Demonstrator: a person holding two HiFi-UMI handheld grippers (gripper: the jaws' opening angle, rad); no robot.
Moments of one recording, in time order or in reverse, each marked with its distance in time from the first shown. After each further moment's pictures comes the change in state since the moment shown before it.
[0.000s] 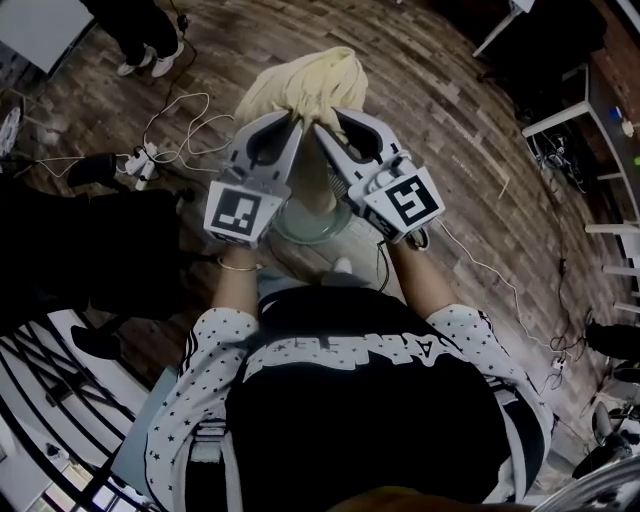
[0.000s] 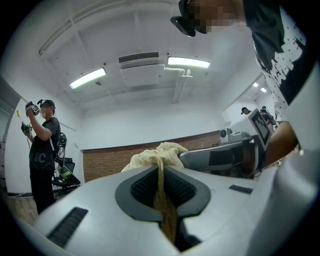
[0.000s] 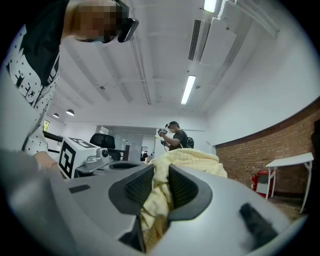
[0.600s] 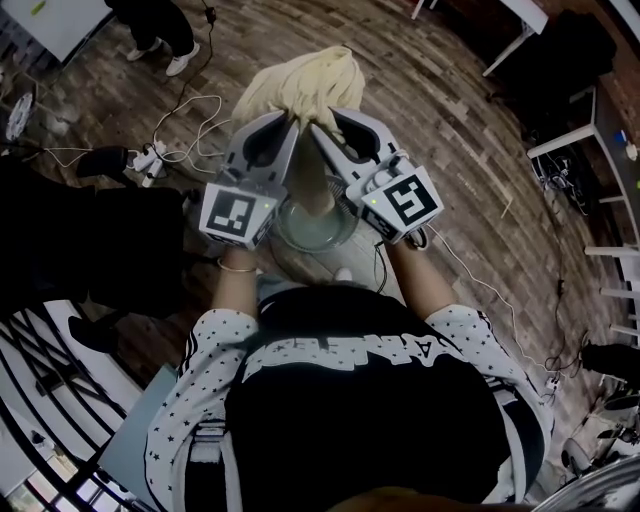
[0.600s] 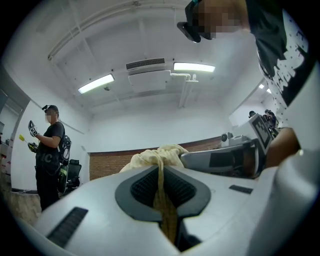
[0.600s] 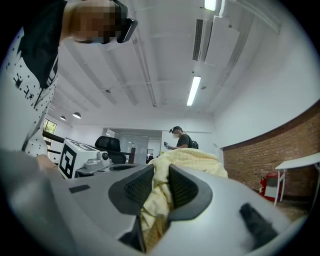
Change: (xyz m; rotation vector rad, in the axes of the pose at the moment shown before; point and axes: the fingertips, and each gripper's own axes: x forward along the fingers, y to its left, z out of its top) left arm -0.013 0.024 0.011 -0.002 -0.035 0.062; right arm 0.023 0.010 0.014 -0.003 -0.029 0.074
